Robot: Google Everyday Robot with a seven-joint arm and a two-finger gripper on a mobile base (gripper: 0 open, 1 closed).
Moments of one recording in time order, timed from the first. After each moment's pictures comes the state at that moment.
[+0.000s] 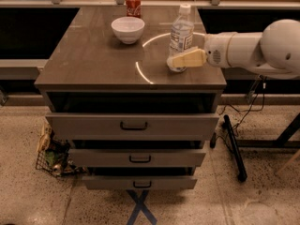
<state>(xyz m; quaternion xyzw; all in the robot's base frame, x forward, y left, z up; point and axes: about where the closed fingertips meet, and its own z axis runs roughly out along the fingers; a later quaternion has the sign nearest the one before) 0.675 -0.129 0.905 -0.32 0.76 0.21 0.53</state>
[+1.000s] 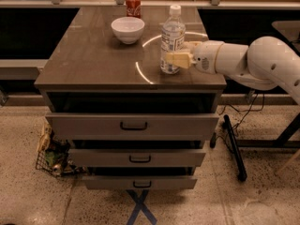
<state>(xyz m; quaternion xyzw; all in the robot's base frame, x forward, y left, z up) 0.686 -0.093 0.891 -0.33 0.70 0.28 0.57</state>
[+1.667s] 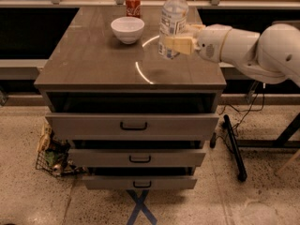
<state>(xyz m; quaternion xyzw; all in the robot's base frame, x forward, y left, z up) 0.669 -0.090 0.953 -0.33 0.67 0.28 0.61</state>
